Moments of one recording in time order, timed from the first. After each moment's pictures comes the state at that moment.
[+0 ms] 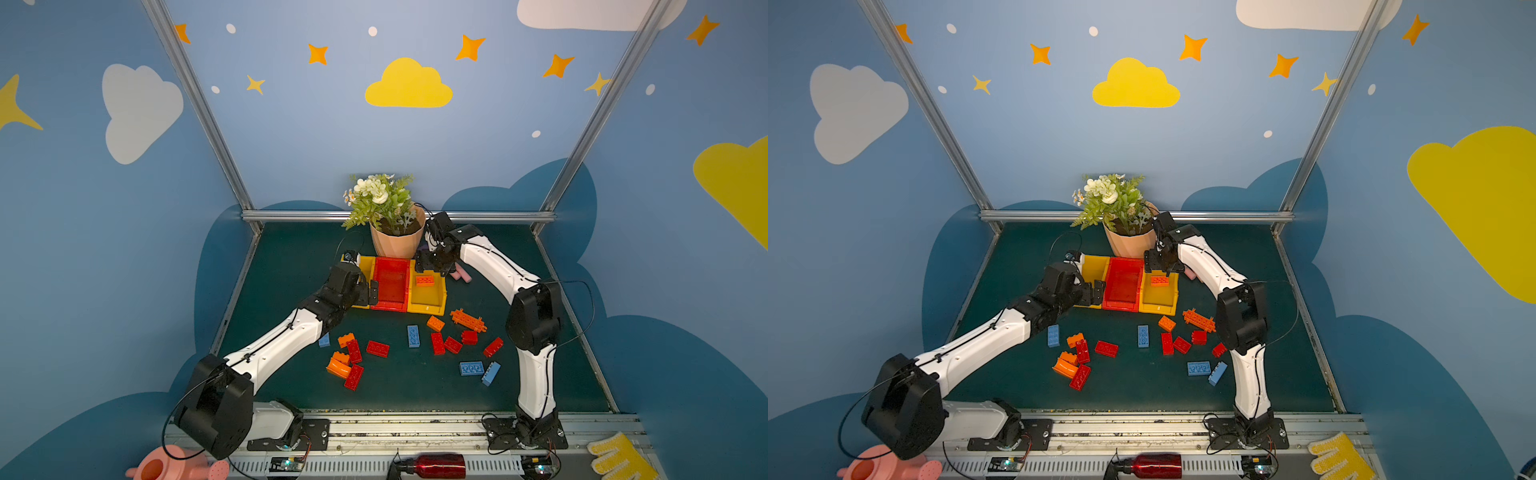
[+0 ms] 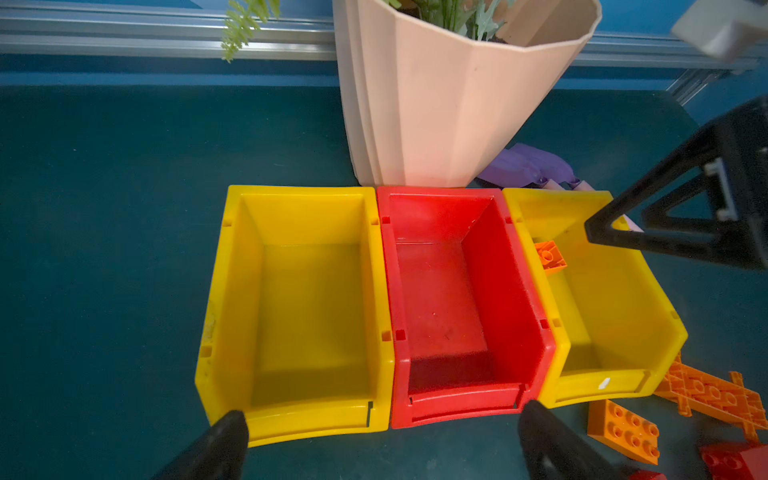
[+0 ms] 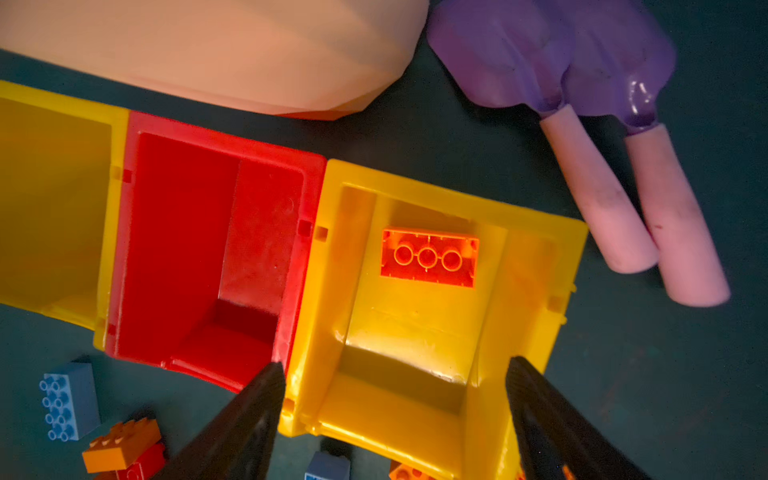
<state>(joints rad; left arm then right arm) -0.50 1.35 0.89 -0.19 -0.16 -0.32 0.52 2.05 1.89 -0.98 -0.04 0.36</state>
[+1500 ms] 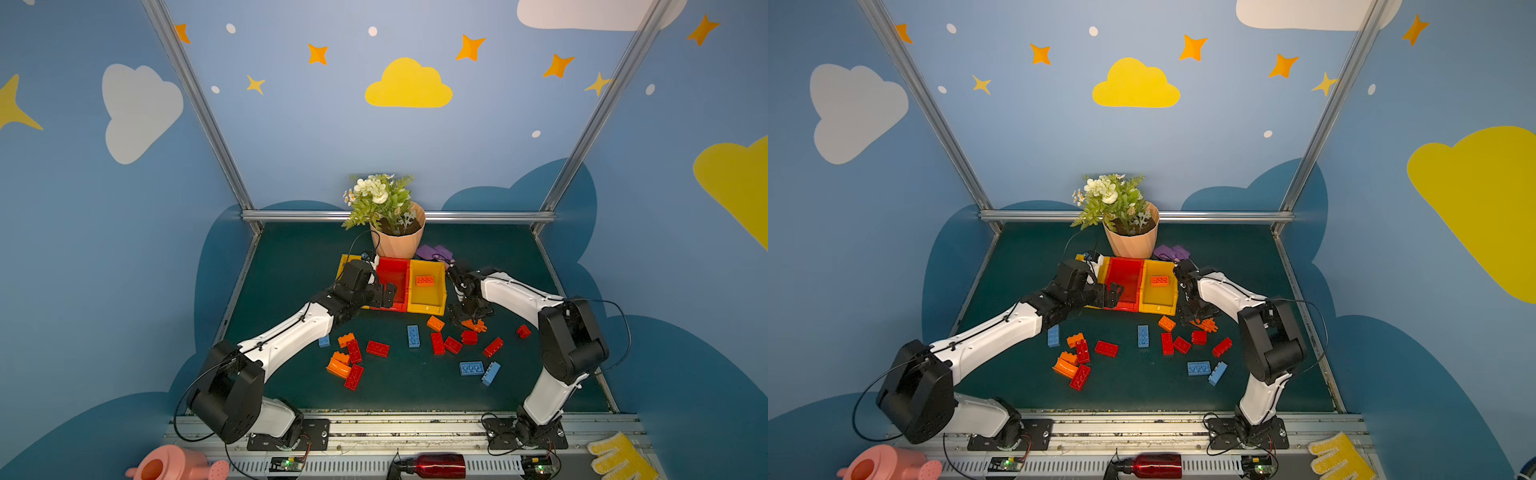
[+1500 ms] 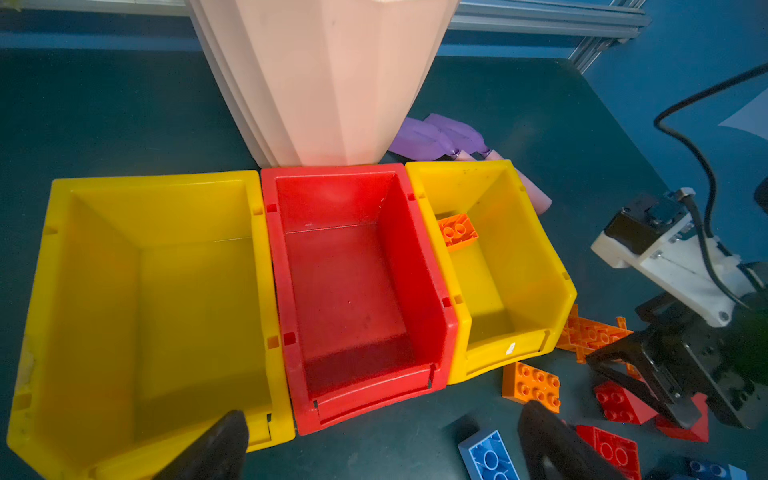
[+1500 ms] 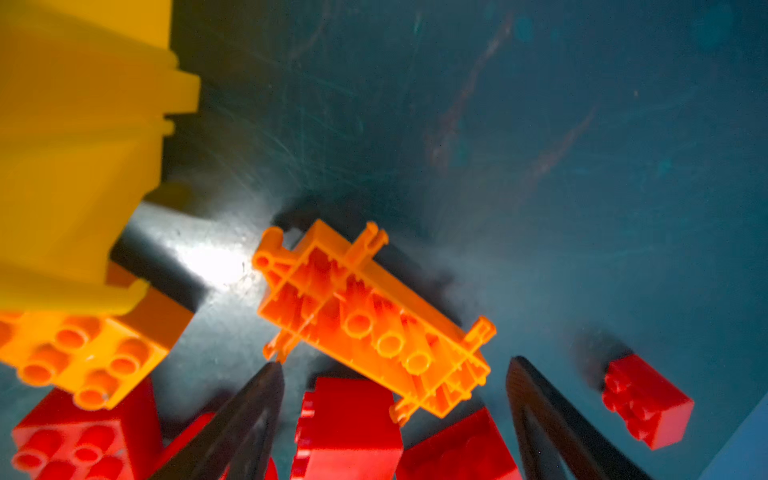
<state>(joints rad) -0.56 1.43 0.96 -0.18 -0.03 -0.33 0.48 1.79 1.21 -0.92 0.21 0.16</state>
